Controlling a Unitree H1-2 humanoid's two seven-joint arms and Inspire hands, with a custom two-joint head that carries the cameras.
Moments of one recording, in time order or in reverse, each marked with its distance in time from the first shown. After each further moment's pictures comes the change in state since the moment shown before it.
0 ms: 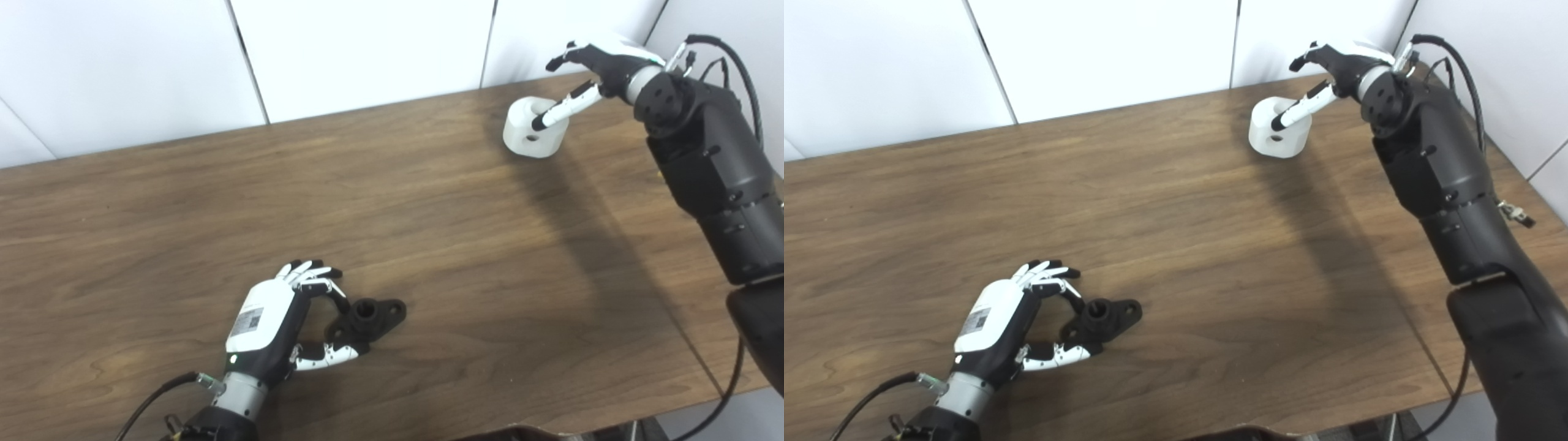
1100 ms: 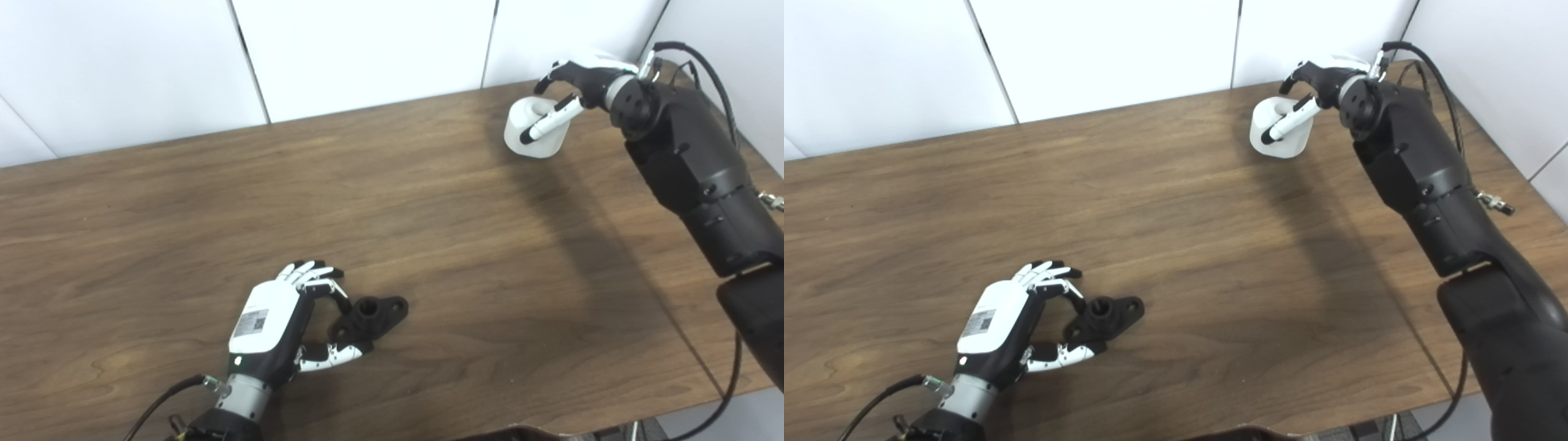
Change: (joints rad) left arm 0.002 -0.002 -0.016 0.020 0.079 -0.023 0.041; right arm -0.032 0.010 0.102 0.068 -0.021 0.000 0.005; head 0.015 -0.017
